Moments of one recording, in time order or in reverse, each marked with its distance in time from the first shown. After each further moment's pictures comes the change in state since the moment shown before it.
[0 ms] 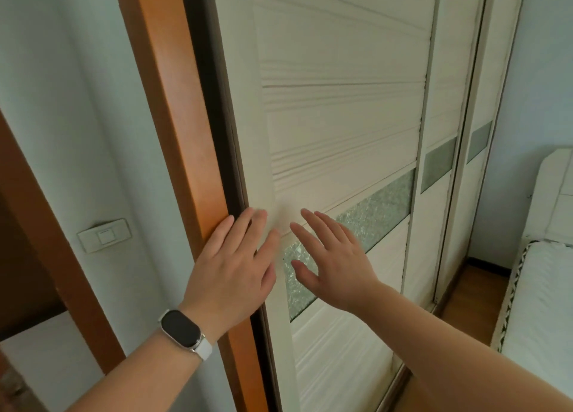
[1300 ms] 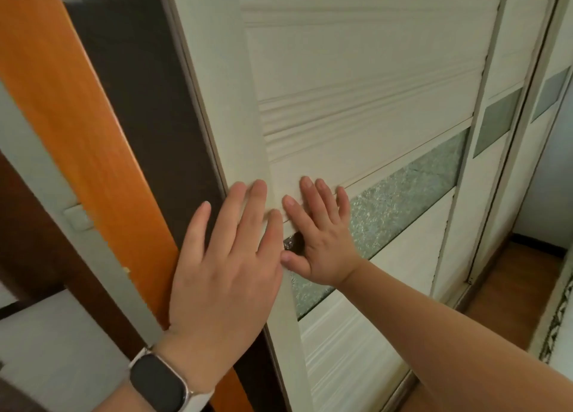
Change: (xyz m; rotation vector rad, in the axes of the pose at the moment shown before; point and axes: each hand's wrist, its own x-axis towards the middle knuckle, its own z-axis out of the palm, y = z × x) left_hand 0.031 0.039 0.026 0.116 -0.099 -0.144; right_hand 0.025 0.055 0.135 0.169 0.337 -0.088
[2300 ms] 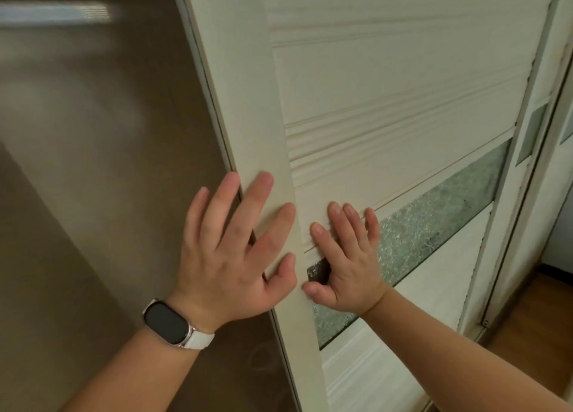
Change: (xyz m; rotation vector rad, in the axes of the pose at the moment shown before) left_hand 0.213 0.102 0.111 -0.090 0.670 0.100; right_hand -0.014 0.232 0.005 0.006 0.154 -0.056
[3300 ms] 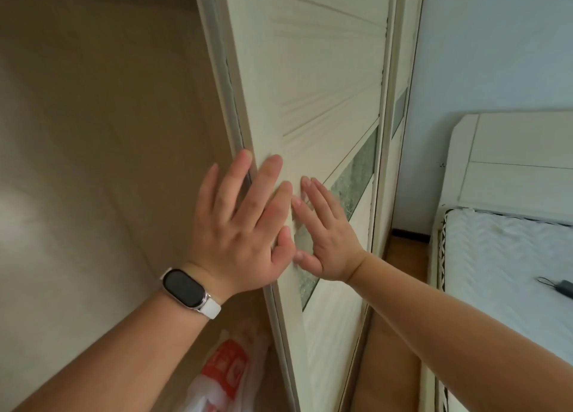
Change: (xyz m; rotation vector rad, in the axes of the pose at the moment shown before) left_hand 0.080 0.087 0.145 -0.410 0.196 0.042; right_hand -0.012 0.145 -0.052 -0.166 -0.349 0.118
